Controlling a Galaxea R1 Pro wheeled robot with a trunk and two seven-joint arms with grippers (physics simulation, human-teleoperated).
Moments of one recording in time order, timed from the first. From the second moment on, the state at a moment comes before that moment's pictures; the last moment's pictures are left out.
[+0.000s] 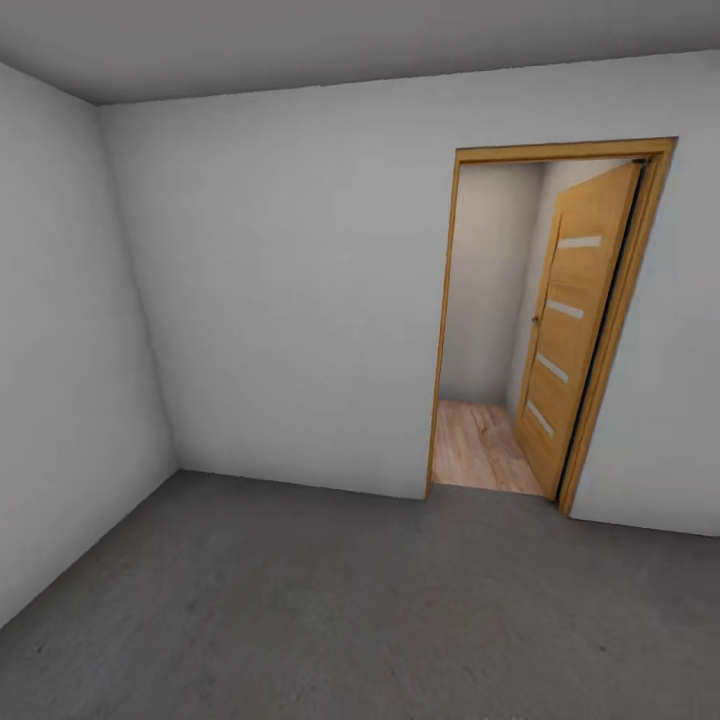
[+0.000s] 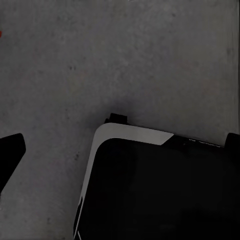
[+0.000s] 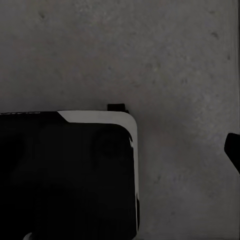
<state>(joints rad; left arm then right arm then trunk) -0.21 0.02 0.02 0.00 0.21 -0.06 0.06 -0.16 -0.03 0.29 0.03 -0.32 -0.12 0.01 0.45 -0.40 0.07</state>
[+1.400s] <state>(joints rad) -0.21 0.01 0.02 0.00 0.21 -0.05 0.06 -0.16 -0.03 0.29 0.03 -0.32 -0.12 0.01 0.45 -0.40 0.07</state>
